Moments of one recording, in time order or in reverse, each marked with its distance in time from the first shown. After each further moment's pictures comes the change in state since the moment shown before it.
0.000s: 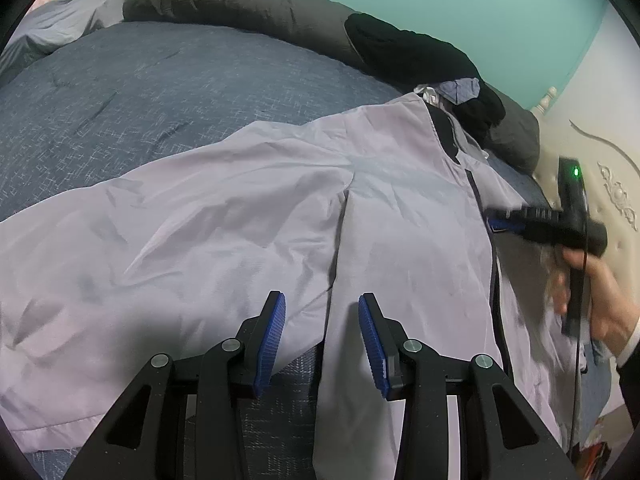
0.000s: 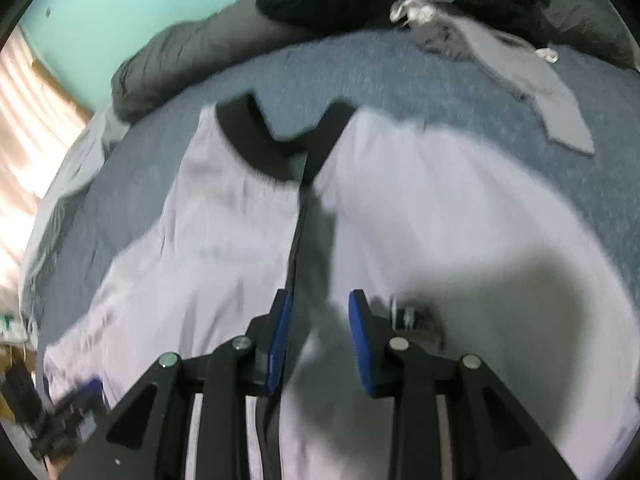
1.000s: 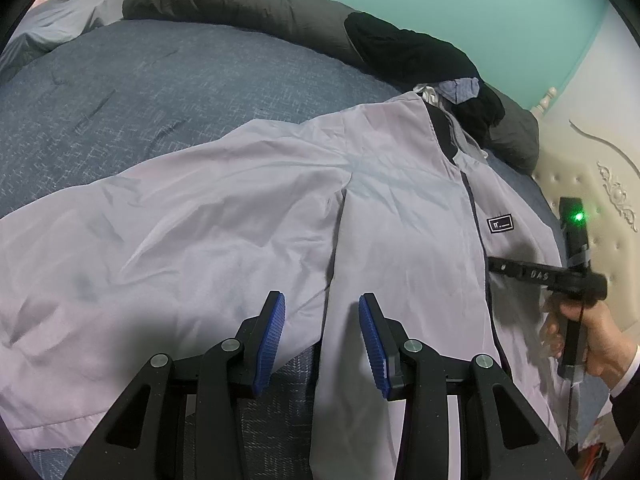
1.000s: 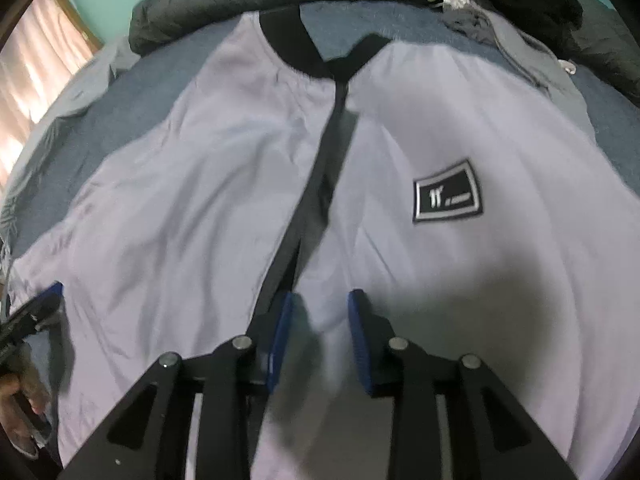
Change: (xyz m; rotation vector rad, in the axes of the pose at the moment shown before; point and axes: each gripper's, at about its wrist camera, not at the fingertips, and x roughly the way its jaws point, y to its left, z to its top) left arm 0.001 -0.001 0.000 -0.003 0.003 -0.008; right arm 0.009 0.027 -0.042 -0.166 0.080 -0.100
